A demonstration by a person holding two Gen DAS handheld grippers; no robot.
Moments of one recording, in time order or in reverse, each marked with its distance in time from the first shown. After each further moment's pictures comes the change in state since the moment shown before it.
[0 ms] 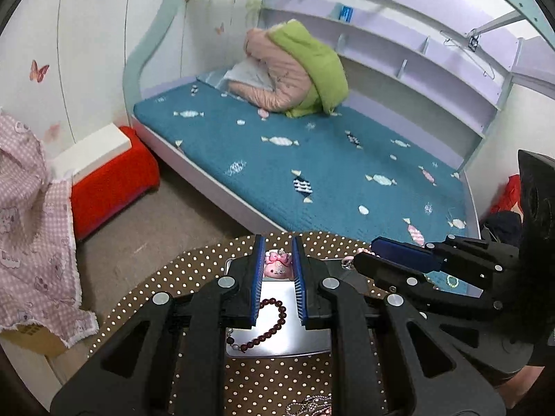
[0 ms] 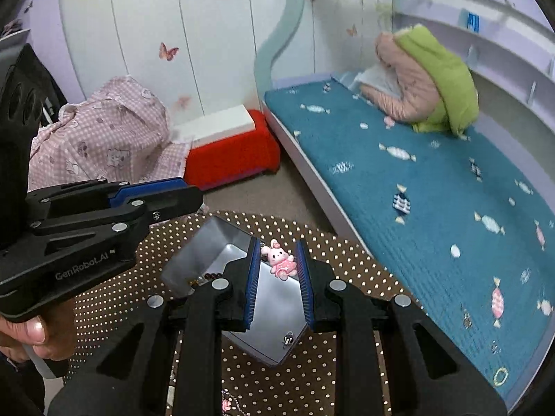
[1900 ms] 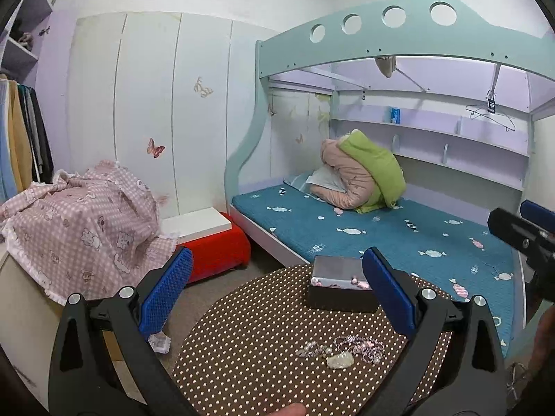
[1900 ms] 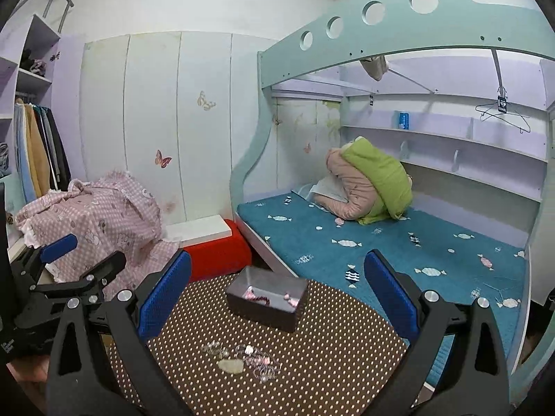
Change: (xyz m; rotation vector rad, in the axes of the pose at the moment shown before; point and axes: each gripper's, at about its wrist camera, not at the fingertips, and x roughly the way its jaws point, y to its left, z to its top) left arm -0.267 -0.048 -0.162 -0.021 -0.495 0.368; right arm -0.233 0.099 -0.112 0.026 -0.529 -0.193
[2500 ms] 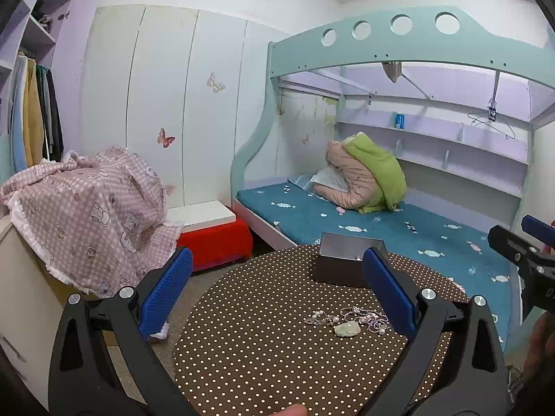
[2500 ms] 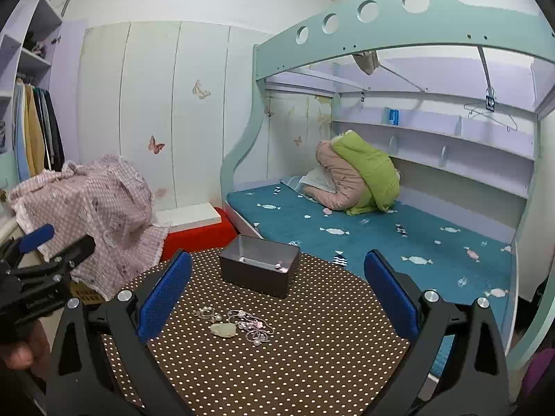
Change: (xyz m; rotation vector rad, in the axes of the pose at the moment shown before) left arm -0.037 0.026 -0.053 -0.055 -0.018 0.002; right arm -0.022 0.012 -0.048 -0.036 0.024 -0.053
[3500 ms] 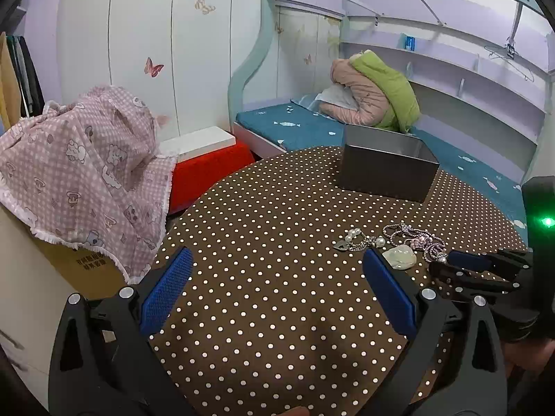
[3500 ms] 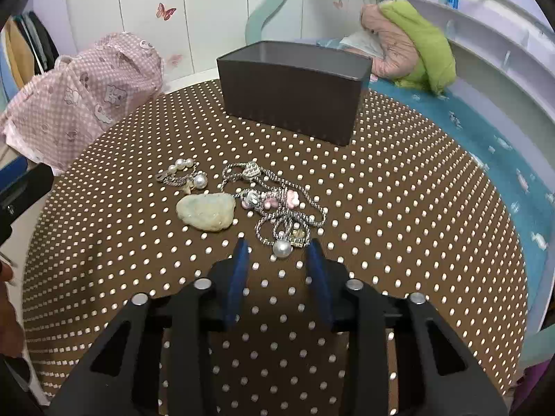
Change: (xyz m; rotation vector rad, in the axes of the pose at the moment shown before) left arm 0.123 0.007 -0.095 0.044 0.324 0.015; right arm 0.179 0.033 -0.121 -0.048 0.551 0.130
